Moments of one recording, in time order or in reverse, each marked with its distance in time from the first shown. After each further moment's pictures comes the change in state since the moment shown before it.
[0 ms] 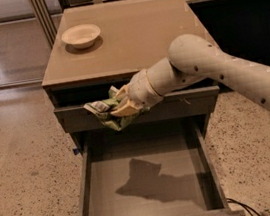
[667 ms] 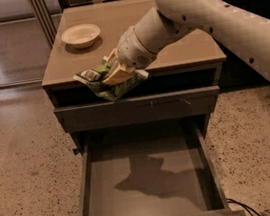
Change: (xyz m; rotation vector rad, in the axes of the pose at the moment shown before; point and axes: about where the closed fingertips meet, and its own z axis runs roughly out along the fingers) arm -0.074 -0.045 -0.045 -0.017 0.111 -0.071
